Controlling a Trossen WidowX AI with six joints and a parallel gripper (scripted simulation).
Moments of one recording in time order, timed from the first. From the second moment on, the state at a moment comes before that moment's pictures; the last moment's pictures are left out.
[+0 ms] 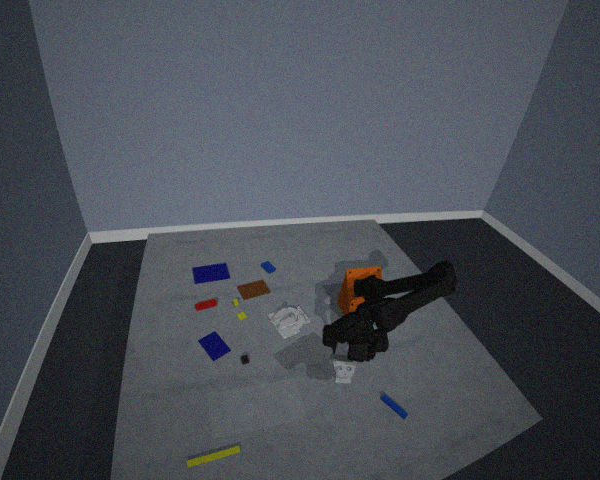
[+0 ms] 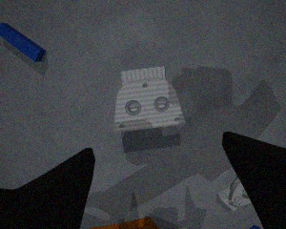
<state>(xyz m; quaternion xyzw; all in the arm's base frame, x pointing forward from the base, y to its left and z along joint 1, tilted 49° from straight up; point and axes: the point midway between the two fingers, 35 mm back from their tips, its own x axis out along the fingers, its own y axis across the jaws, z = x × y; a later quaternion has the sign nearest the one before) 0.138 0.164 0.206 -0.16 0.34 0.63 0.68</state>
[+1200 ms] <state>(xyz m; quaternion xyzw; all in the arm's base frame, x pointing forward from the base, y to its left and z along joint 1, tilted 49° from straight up) 0.133 0.214 0.167 -0.16 0.33 0.64 0.68</state>
